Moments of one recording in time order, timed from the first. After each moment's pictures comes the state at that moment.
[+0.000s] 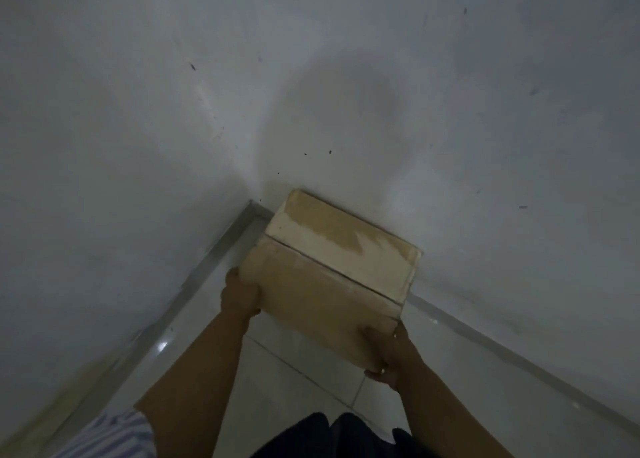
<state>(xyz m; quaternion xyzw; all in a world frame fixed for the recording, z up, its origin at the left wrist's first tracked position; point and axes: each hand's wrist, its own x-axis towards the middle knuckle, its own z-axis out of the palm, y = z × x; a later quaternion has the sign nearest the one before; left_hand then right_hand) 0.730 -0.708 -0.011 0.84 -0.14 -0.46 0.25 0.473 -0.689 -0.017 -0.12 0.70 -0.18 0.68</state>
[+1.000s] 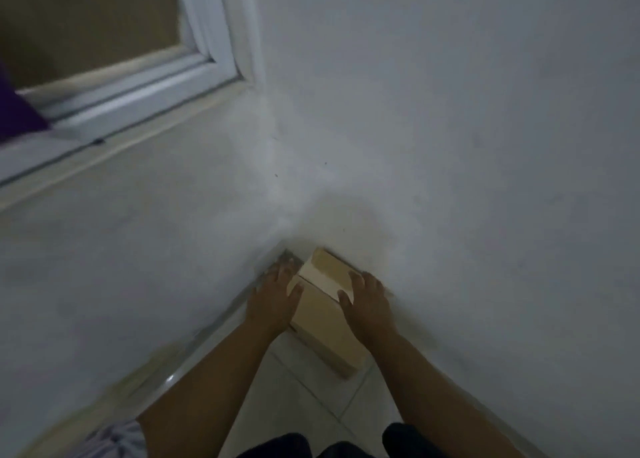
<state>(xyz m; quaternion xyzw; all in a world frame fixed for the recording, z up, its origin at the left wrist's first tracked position) 0.680 -0.614 0.303 0.81 -0.51 -0.26 0.09 0.514 -0.674 0.291 -0.79 0.56 -0.03 0.25</state>
